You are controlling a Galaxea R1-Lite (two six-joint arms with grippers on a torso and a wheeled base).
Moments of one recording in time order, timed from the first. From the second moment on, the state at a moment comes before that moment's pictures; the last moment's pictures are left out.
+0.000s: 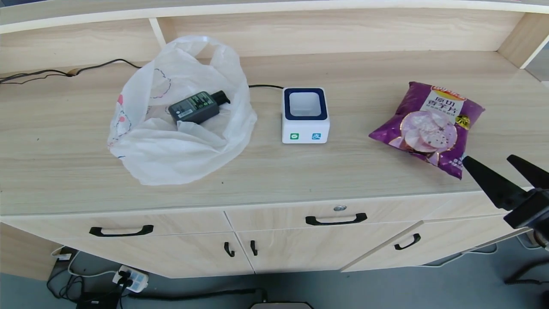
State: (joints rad) left arm 0.00 0.00 0.00 -0.02 0.00 0.03; right arm 0.23 1.24 -0.16 -1.32 -0.01 0.11
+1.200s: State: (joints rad) left arm 0.00 0.00 0.00 -0.02 0.00 0.03; right arm 0.30 1.48 -1.06 -0.29 -0.28 0.13
